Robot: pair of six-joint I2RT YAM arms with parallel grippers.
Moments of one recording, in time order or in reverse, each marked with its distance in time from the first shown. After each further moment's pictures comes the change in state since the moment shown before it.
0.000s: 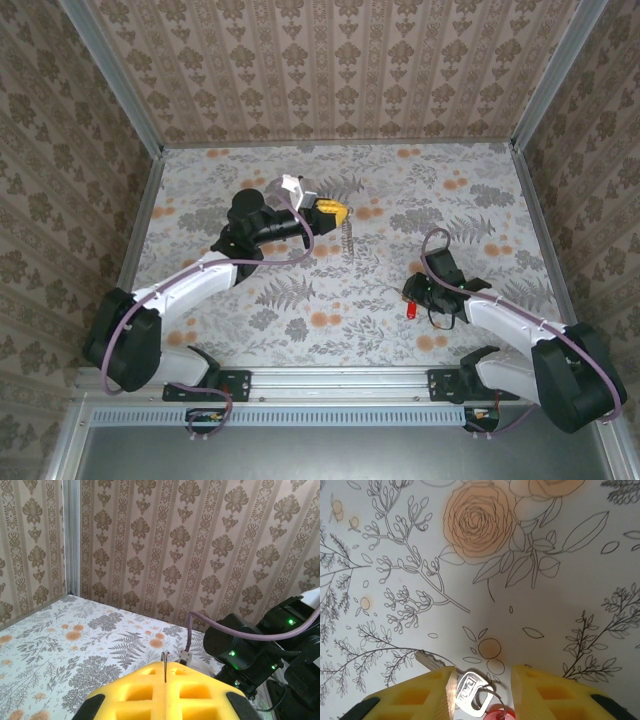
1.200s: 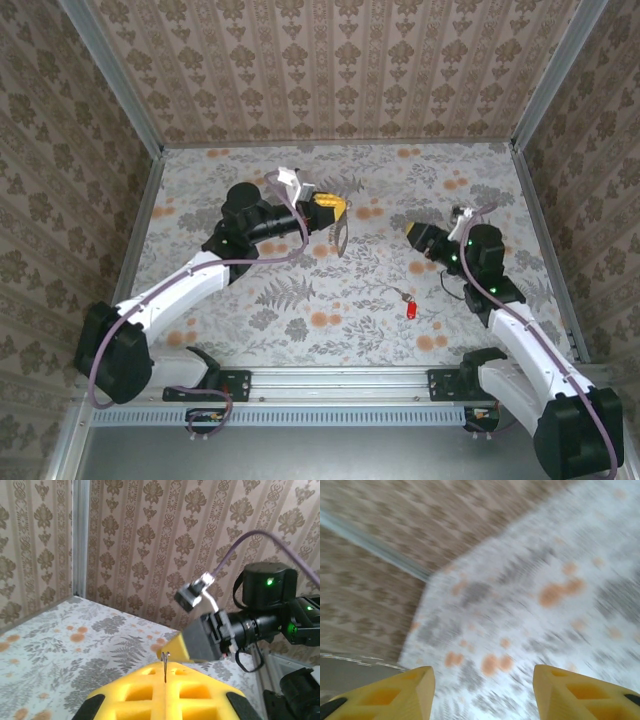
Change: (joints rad) left arm -0.019 -0.081 0.074 -0.185 -0.069 0.016; right arm -0.234 -0.262 0.053 0.362 -0.332 -0.099
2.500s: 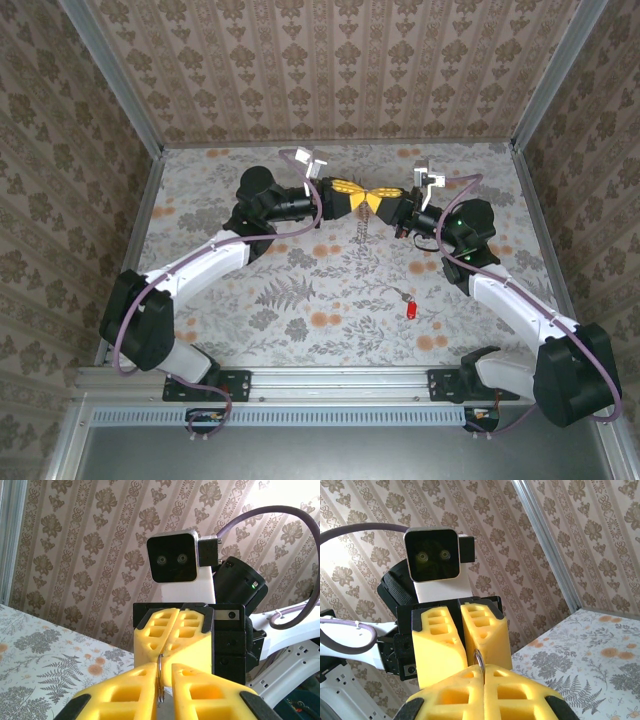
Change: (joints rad) left arm -0.015 0.209 0.156 0.236 0.210 -0.352; right arm 0.166 0.288 0.232 0.739 -0.421 -0.035
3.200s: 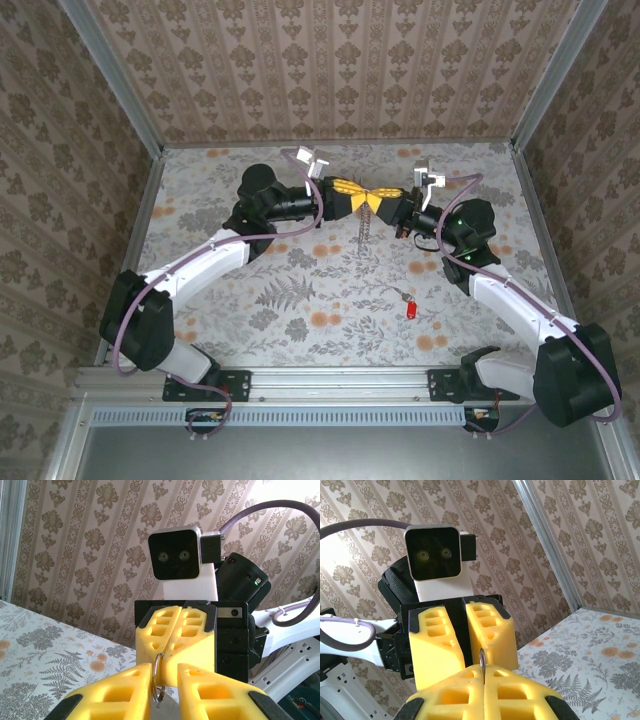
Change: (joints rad) left arm -0.001 0.000 0.019 -0.054 0.000 0.031; right arm 0.000 0.000 0.000 0.000 -0.008 0.000
